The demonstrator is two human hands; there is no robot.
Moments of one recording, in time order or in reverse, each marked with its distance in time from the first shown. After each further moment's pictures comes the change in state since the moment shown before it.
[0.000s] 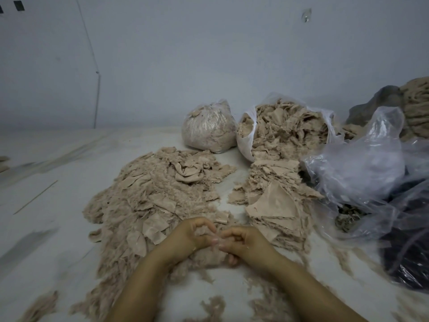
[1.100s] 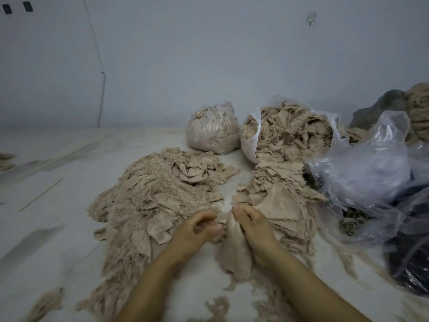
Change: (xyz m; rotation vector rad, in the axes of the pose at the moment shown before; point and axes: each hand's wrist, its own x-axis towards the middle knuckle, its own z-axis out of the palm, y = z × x) left_hand -0.008 -0.003 0.003 -0.132 0.168 0.142; right_hand 0.014 -0.027 0.012 0.213 0.392 -0.053
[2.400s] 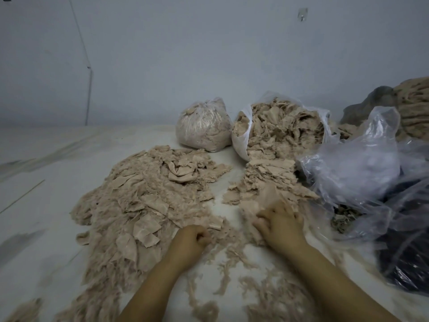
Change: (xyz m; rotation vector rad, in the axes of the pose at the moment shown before) left_hand 0.026 -0.035 0.022 0.587 -0.029 -0.123; right_hand 0.031 0.027 -0.090 -1.351 0.138 -0.086
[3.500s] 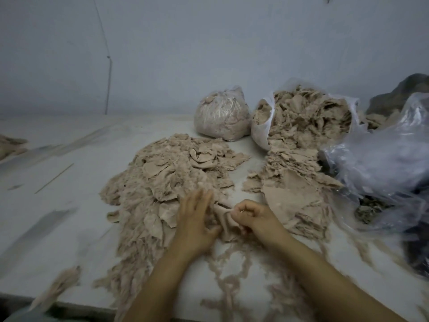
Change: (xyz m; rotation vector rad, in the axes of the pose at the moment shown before) left_hand -0.028 -0.016 -0.026 0.240 0.282 0.086; right_hand -0.030 -0.088 0.008 1.149 -0.313 -0.118
